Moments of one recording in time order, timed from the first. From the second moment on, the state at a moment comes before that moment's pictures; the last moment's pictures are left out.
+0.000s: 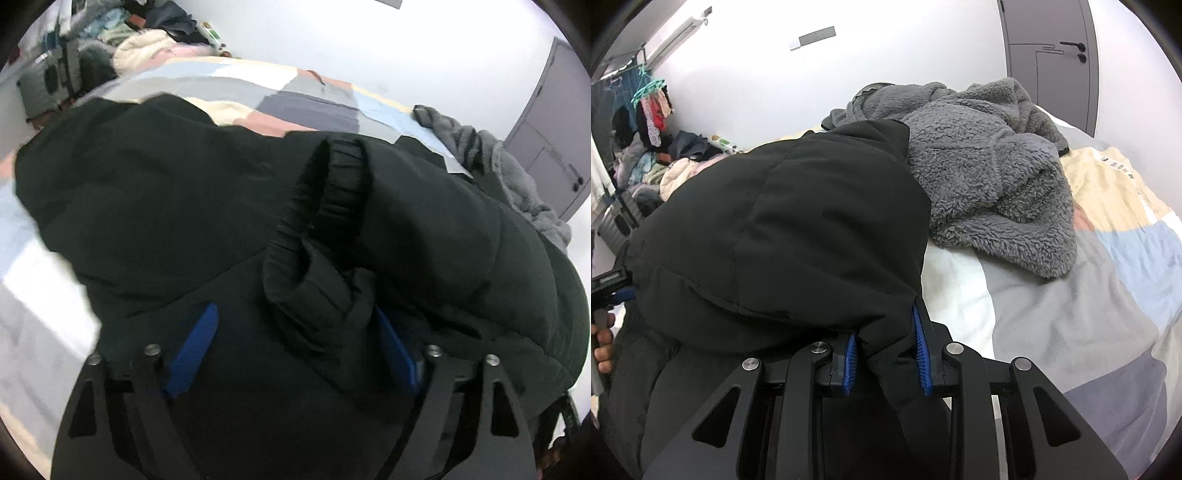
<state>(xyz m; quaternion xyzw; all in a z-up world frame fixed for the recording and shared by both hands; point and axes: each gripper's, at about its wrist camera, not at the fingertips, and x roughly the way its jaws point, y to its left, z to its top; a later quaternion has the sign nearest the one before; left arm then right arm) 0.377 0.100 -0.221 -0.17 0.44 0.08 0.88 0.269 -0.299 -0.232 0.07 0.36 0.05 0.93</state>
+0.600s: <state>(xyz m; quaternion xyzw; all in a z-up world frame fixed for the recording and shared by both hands) 0.319 0.111 -0.198 -0.22 0.42 0.03 0.88 0.269 -0.284 -0.233 0.02 0.36 0.04 0.93</state>
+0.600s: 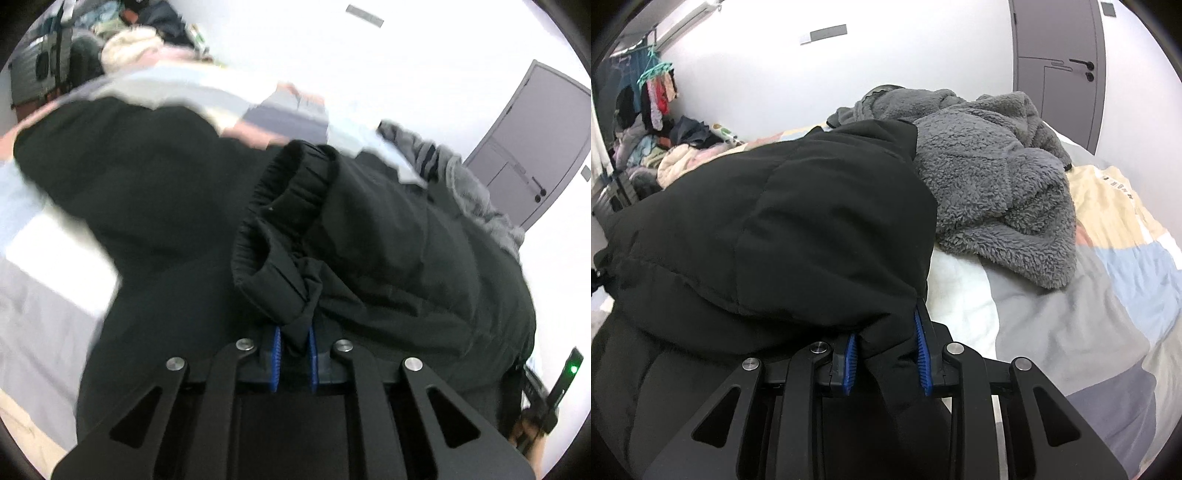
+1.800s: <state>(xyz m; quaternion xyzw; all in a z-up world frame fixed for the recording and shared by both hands) 0.139 0.097 -0.122 -0.16 0.35 -0.01 0.92 0.116 -0.252 -0.142 0.01 0.31 0.13 0.94</state>
